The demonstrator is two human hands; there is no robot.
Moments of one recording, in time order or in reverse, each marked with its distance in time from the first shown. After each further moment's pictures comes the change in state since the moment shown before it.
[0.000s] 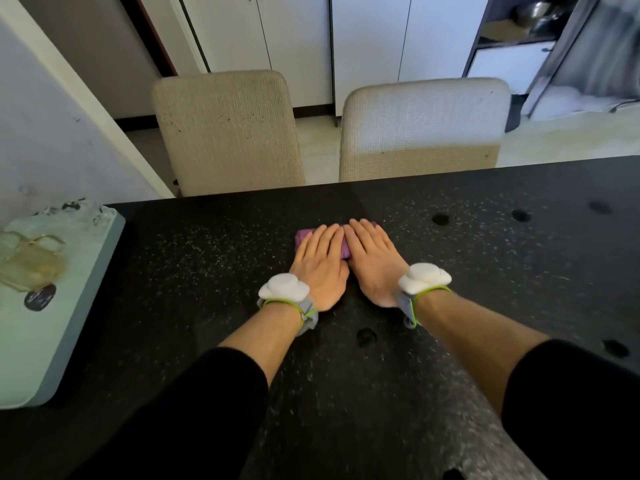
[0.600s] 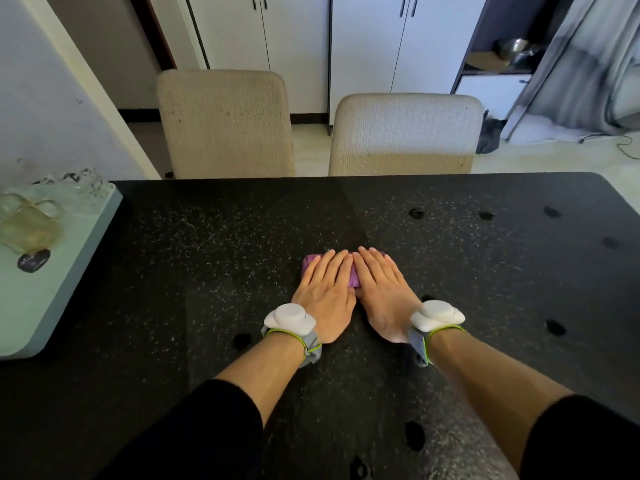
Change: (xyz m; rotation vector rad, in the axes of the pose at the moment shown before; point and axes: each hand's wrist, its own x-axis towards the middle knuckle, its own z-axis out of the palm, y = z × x) left_hand -0.079 0.055 0.018 0.006 0.069 0.086; right_hand -0.108 0.001 -0.012 -0.008 -0.082 -0.002
